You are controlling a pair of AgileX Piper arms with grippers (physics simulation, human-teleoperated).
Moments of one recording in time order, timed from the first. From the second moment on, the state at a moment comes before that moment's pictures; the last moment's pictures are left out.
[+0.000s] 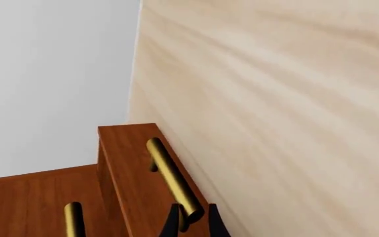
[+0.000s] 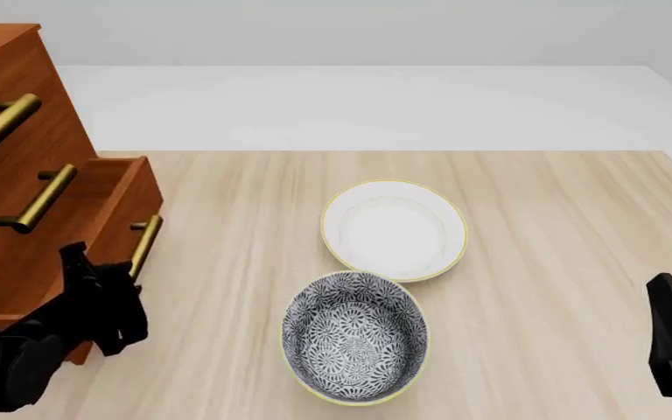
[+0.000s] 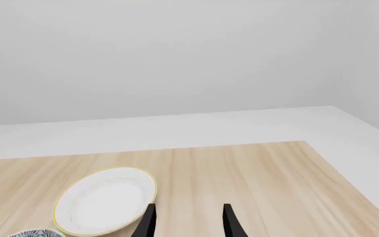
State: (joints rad) left arm -0.01 1.63 -0.24 -0.81 1.32; right arm -0.04 0.00 -0.01 -0.04 0.05
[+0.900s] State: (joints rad) left arm -0.06 1.63 -0.29 -0.80 1.33; right arm -0.04 0.00 -0.01 -0.04 0.05
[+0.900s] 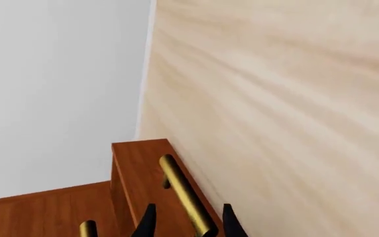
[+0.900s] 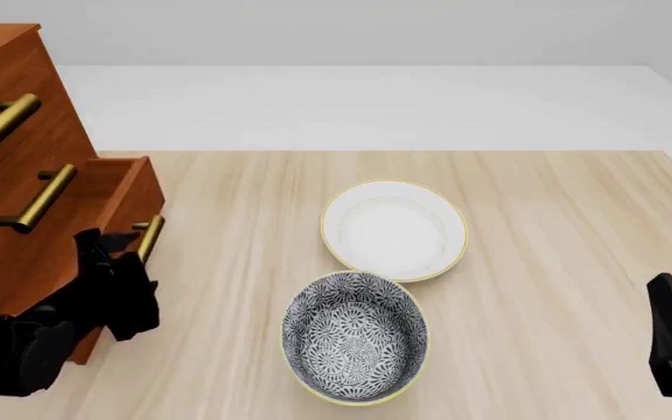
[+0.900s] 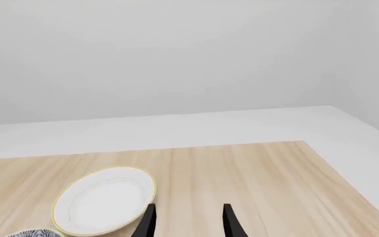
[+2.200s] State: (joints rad) left arm -0.34 0.91 -0.40 -0.07 1.03; right arm -0.04 0.00 -0.02 -0.04 0.05
